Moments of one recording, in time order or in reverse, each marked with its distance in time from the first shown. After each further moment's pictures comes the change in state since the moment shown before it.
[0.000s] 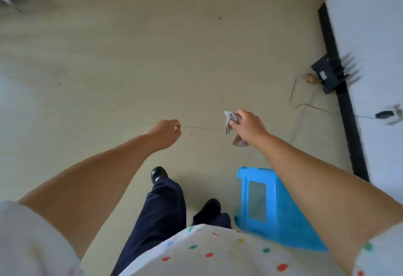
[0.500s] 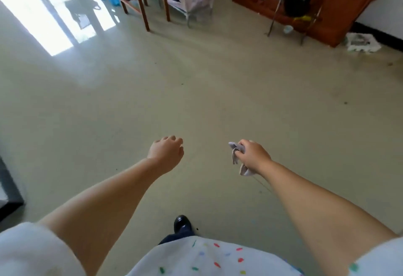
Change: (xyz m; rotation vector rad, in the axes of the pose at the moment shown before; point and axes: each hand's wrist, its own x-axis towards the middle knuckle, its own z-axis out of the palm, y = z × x) left_hand -0.148 -0.308 -0.066 0.020 0.402 -0.475; right_hand 0.016 -0.322 0.196 -0.354 -0.388 -0.494
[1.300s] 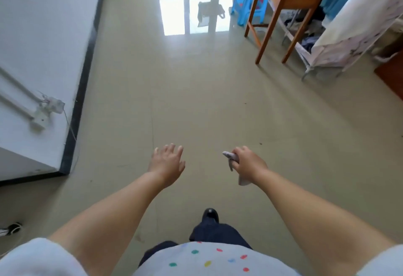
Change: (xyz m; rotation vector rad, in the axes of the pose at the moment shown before) left_hand 0.225 -0.341 -0.086 -0.125 0.000 -0.606; right_hand 0.394 -0.413 0.033 -0.467 -0.244 -0.616
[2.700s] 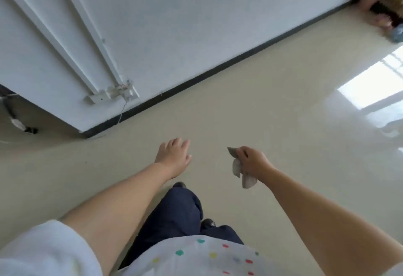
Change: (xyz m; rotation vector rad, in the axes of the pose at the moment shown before) left_hand 0.577 -0.377 -0.198 -0.606 -0.031 -0.961; right_hand 0.827 -0.451 -0.203 -0.234 -0.636 -0.639
